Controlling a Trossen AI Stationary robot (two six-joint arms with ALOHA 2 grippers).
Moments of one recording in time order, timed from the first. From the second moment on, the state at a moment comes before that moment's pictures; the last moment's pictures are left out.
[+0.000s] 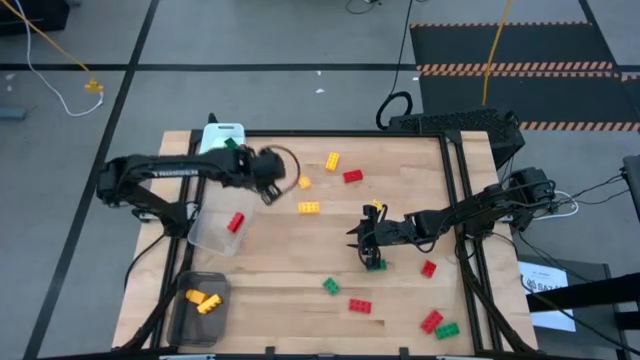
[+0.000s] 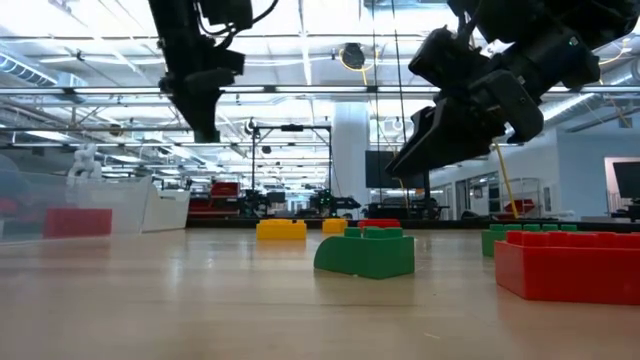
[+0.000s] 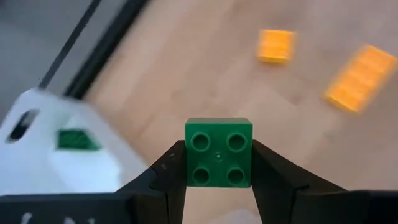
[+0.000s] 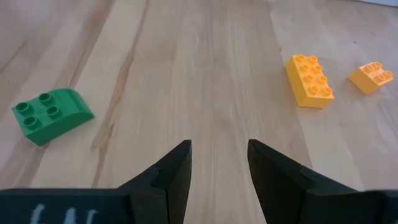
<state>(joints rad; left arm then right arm) 0.24 1.42 1.17 -1.02 -0.41 -0.38 0.21 1.50 0.58 0.28 0.21 0.04</state>
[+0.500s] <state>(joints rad) 0.73 1.42 1.17 -1.05 -0.34 -0.43 0.21 1.50 0.58 0.30 0.20 0.04</state>
